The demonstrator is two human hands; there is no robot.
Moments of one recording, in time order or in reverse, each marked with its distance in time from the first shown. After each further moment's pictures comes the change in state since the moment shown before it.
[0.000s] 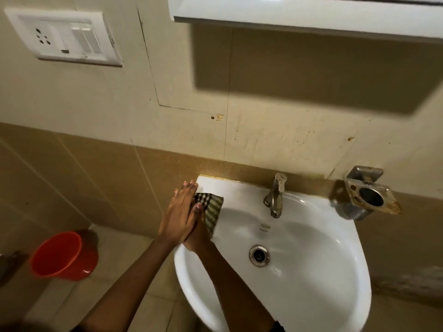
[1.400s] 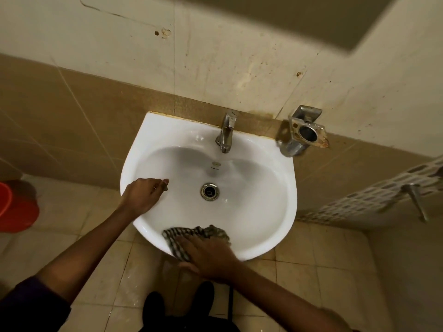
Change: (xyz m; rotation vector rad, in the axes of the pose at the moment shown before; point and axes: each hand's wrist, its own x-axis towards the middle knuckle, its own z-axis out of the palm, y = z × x) left_hand -0.079 0.026 0.049 -0.067 -0.272 -0.203; right_hand -0.242 0.080 -0.075 -0.530 -0.531 -0.199
